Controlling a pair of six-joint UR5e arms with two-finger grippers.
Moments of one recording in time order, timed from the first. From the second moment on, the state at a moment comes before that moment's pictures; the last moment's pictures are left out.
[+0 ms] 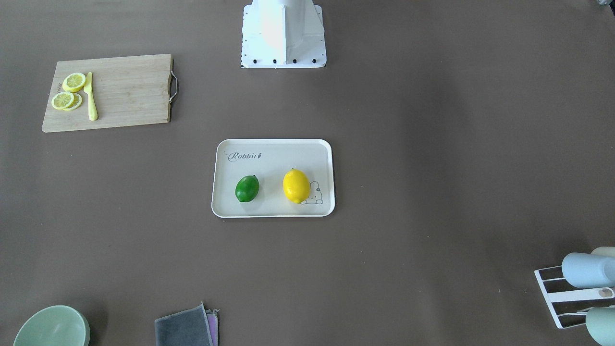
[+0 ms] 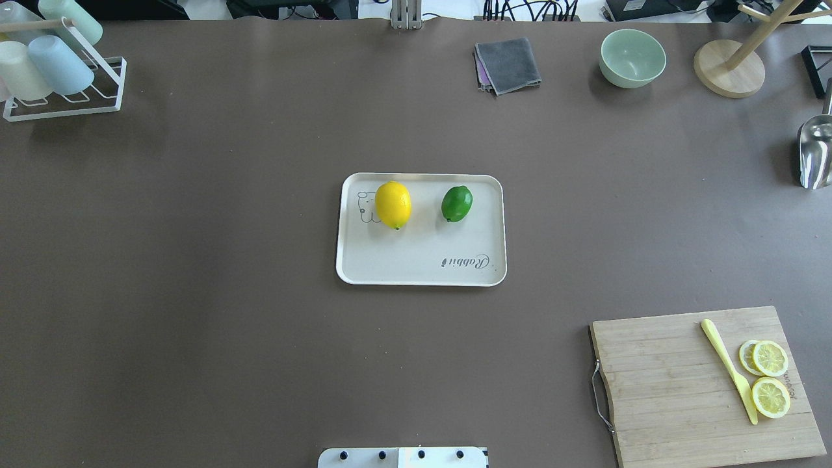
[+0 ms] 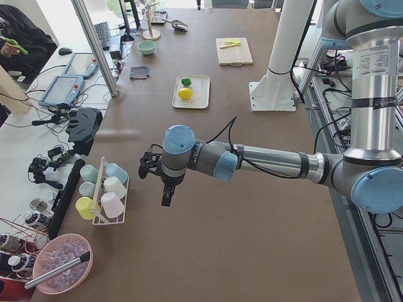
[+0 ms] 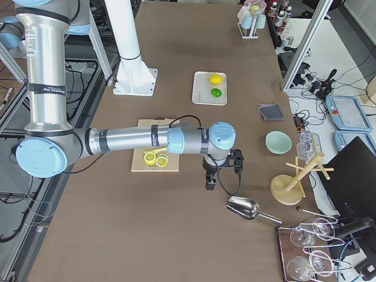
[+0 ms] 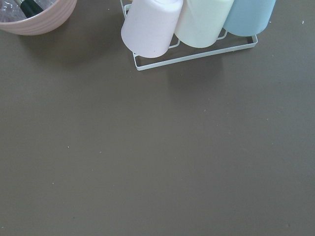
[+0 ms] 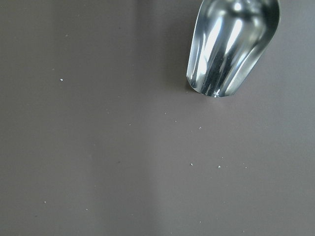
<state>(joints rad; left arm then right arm) -1.54 -1.49 -1.76 -1.80 -2.32 -0.17 1.49 -1.59 1.71 -1.68 2.39 0.05</state>
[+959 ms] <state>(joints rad) -1.54 -1.48 -1.76 -1.80 -2.31 -0.17 1.50 -1.60 1.72 -1.68 2.39 0.06</state>
